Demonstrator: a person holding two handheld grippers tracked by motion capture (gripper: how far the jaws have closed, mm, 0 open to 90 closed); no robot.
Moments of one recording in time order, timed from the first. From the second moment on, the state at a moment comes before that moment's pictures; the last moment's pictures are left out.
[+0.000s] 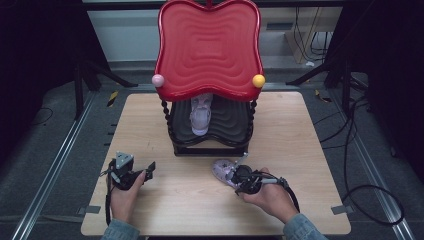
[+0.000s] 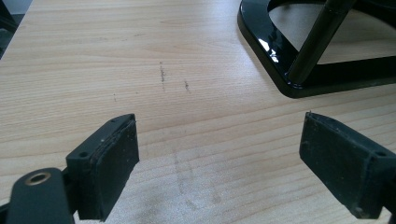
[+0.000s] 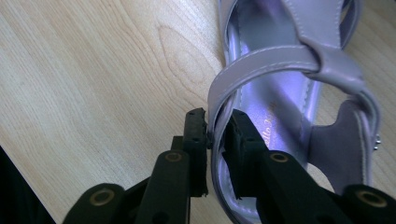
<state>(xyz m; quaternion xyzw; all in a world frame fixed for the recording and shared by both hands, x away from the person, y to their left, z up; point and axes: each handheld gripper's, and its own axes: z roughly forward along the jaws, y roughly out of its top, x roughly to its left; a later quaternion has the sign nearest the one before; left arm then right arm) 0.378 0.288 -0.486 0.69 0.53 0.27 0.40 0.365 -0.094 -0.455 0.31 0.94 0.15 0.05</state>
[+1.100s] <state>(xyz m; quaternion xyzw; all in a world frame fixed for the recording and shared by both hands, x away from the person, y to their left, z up) 0.380 0.289 -0.490 0.71 0.53 0.27 0.39 0.357 -0.125 -0.430 0.35 0.86 0.36 0.01</state>
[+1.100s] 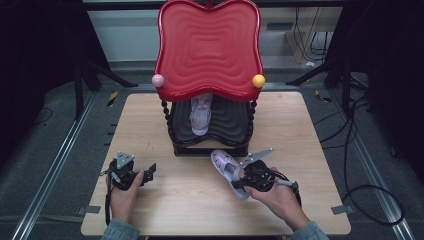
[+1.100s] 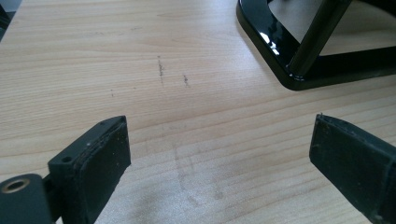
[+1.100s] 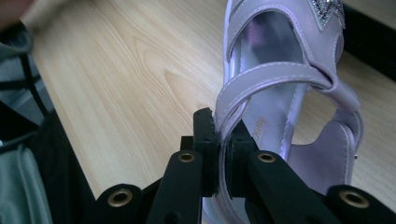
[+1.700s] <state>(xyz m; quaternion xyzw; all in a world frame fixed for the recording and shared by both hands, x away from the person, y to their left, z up) 0.380 0.289 -0.491 0.71 0.53 0.26 0.39 0.351 -0.131 -0.405 0.35 0.82 0.45 0.01</state>
